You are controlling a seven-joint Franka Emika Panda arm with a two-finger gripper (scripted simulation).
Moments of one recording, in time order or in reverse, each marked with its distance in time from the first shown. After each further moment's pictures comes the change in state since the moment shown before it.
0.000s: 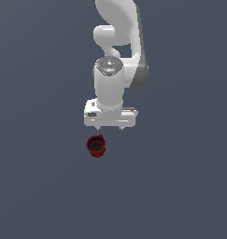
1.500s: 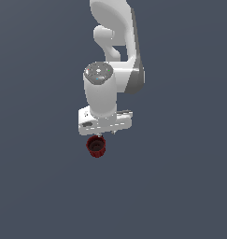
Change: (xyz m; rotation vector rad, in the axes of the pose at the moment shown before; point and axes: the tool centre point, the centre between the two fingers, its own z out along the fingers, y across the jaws) arm 0.024 0.014 0.002 0.041 -0.022 -0.182
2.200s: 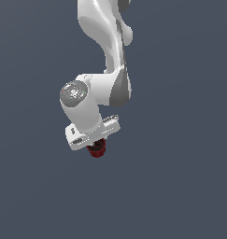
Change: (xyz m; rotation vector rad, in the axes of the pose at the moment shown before) arm 0.016 0.038 0.024 0.102 -0.043 -0.262
